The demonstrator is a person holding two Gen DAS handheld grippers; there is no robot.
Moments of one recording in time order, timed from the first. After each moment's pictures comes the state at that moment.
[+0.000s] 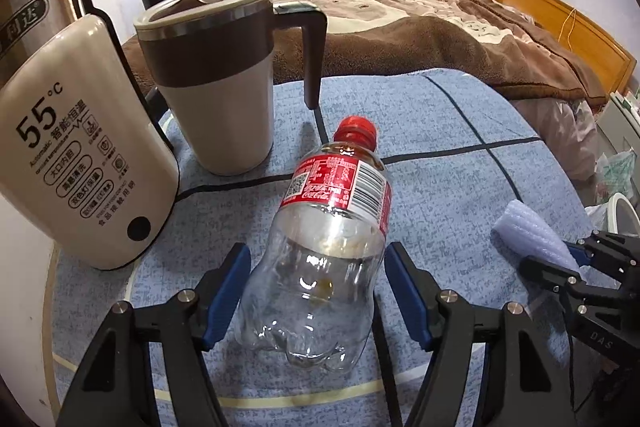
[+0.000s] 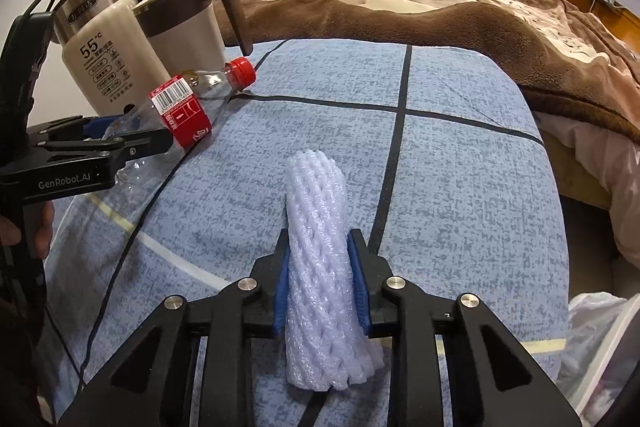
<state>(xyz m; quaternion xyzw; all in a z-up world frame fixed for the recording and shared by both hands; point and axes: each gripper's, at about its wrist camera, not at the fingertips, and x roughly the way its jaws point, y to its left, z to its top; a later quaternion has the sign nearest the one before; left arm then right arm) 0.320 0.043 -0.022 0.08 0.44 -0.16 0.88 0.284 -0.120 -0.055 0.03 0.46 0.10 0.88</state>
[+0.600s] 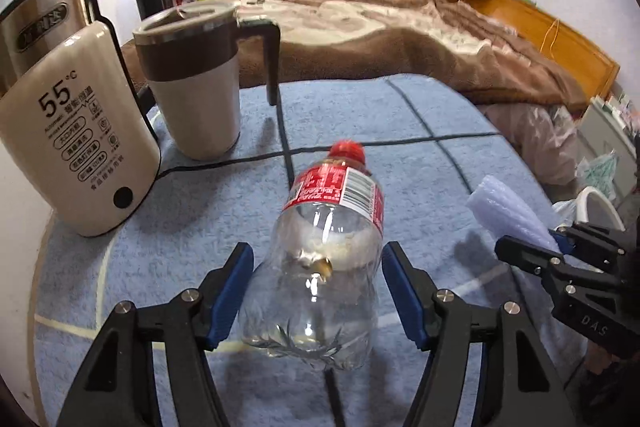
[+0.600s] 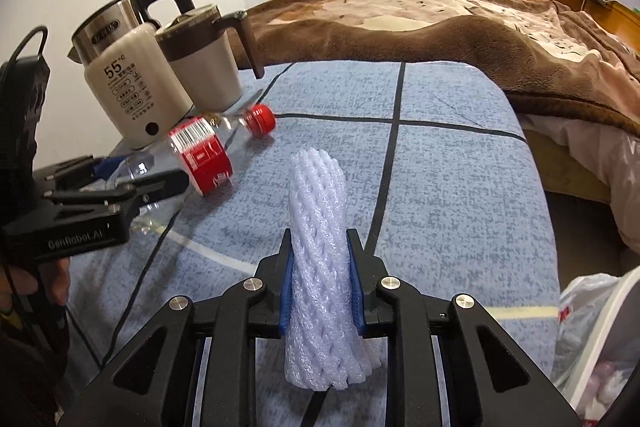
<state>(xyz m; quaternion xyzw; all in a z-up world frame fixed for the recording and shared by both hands) 0.275 0.027 -0.013 0.05 0.42 -0.18 0.89 0.253 -0.129 -0.033 0.06 0.42 0.10 0.90</state>
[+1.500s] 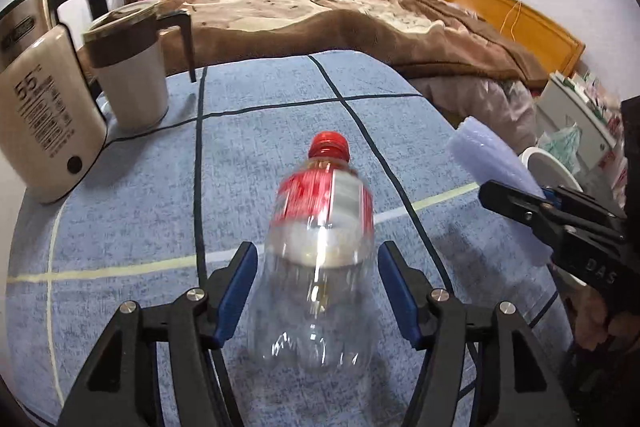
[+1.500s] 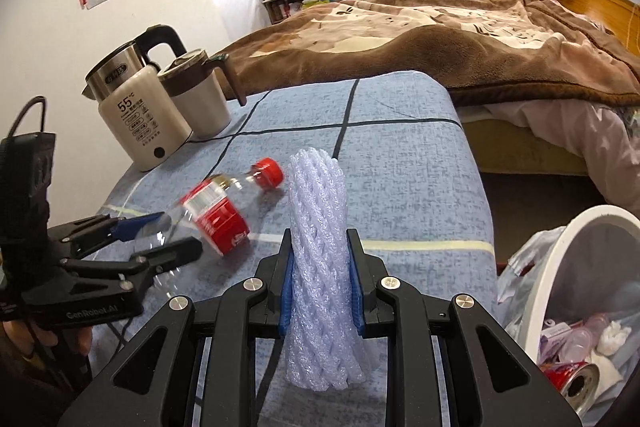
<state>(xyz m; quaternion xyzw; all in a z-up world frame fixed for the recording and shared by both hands) 0.222 -0.022 -0.016 0.06 0.44 -0.23 0.86 0.194 -0.176 -0.012 0.11 0.39 0.08 0.91</state>
